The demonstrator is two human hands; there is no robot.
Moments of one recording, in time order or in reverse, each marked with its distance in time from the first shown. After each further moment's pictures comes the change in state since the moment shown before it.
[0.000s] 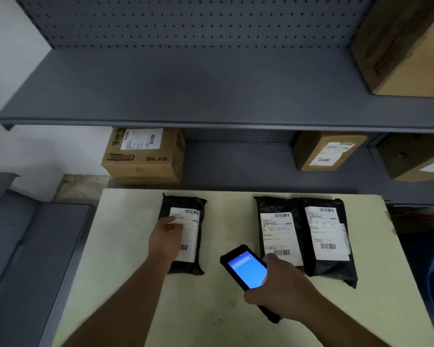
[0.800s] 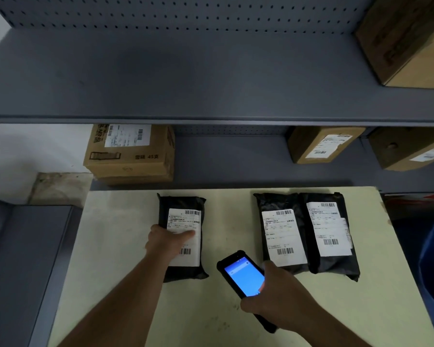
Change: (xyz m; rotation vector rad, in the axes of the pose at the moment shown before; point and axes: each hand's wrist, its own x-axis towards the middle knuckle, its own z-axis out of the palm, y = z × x) left_hand 0.058 -0.012 0.006 0.357 -0.093 -0.184; right_hand 0.014 -0.024 0.028 0.042 0.001 0.084
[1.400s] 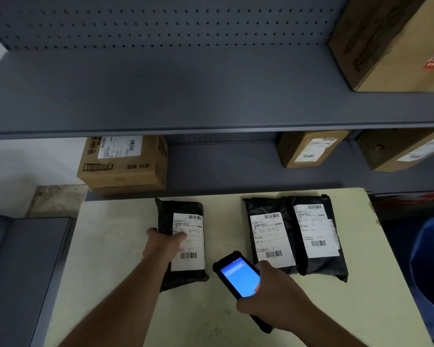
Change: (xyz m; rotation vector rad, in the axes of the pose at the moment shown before) left_hand -0.029 0.021 0.006 -0.074 -0.012 -0.023; right_hand -0.004 0.019 -0.016 0.071 0.015 -0.034
